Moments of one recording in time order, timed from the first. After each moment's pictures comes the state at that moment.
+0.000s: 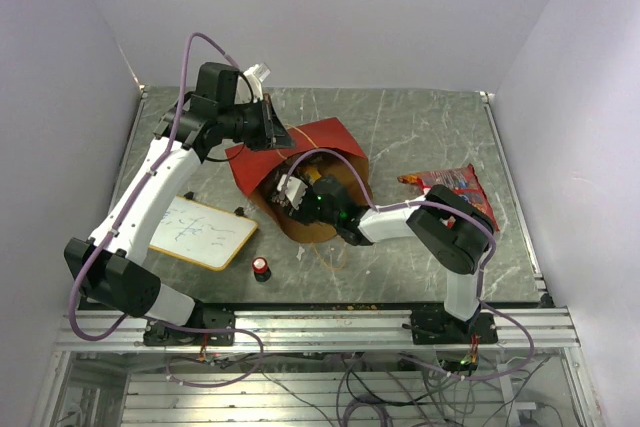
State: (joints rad) left arm -0.39 1.45 1.56 -0.74 0.53 -0.54; right arm 0.89 1.91 0.89 0.61 -0.08 -0.44
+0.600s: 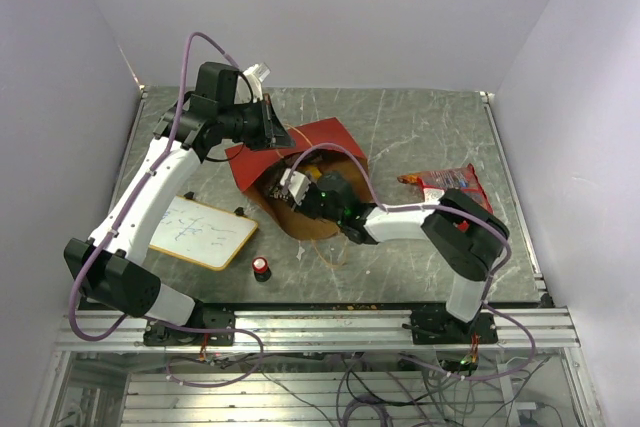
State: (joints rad) left arm -0.39 1.45 1.56 -0.75 0.51 -0.53; right arm 0.89 1.84 0.89 0.56 -0.06 -0.42
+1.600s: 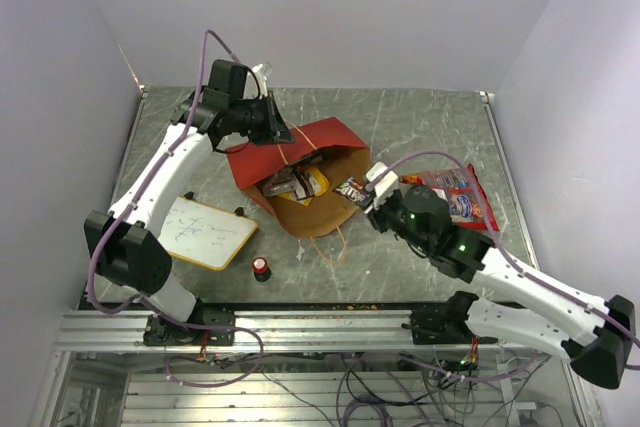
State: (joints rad) left arm -0.36 1.56 1.58 -0.71 0.46 -0.52; right arm 0.90 0.92 0.69 -0.09 0.17 -0.21
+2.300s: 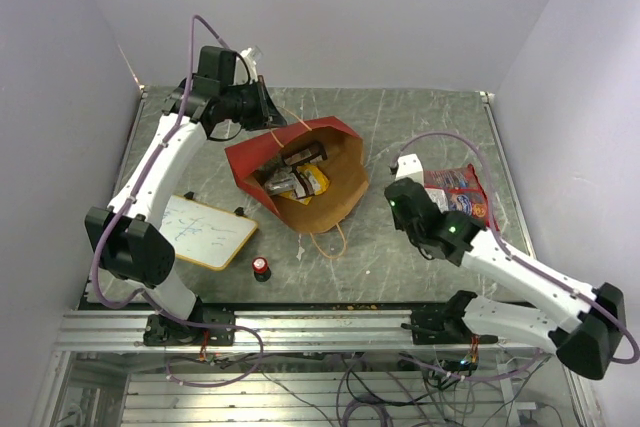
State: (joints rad) left arm -0.30 1.62 1.69 -0.72 0.44 -0.49; right arm 0.85 0.96 0.79 -0.58 0.63 0.27
